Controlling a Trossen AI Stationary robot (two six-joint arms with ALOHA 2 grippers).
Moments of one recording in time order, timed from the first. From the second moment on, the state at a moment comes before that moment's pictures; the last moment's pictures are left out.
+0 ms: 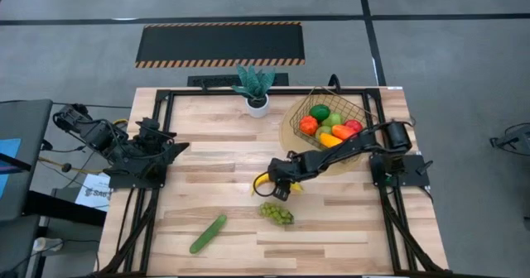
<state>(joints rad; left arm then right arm) -0.56 0.54 0.81 -1.22 -0.85 -1.36 0.13 1.93 1.16 -0.37 0.14 0.50</state>
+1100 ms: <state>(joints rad) -0.56 0.54 0.81 -1.22 -0.88 -1.39 -0.40 1.19 1.12 -1.05 0.40 0.33</state>
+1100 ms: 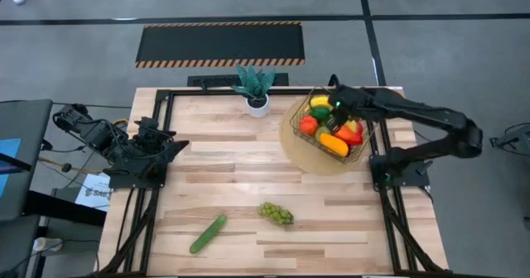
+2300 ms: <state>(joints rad) -0.56 0.54 0.81 -1.30 -0.91 -1.49 -0.78 1.18 0.83 -0.86 0.23 0.10</state>
